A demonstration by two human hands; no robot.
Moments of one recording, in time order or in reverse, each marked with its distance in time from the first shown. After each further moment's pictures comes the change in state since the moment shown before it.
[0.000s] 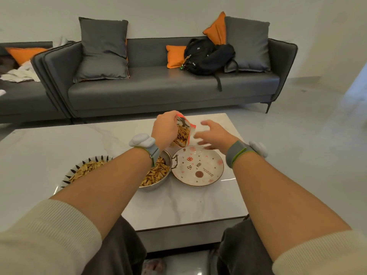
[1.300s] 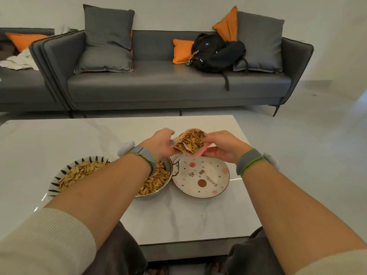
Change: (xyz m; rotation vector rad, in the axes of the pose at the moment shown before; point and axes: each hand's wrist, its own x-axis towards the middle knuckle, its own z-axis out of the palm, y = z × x) left_hand 0.018 -0.040 0.039 -1.386 -0.304 -1.014; right_hand 0.038 0.016 0.004 0.590 -0.150 0.188
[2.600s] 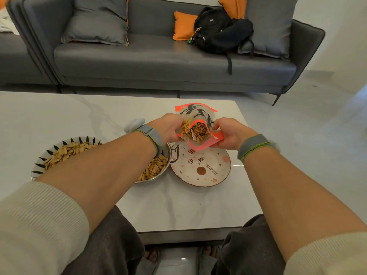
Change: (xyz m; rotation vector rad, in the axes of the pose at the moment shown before) left_hand 0.026 -0.006 0.014 0.384 0.029 0.125; right_hand 0.012 -0.003 0.004 0.024 0.119 0.180
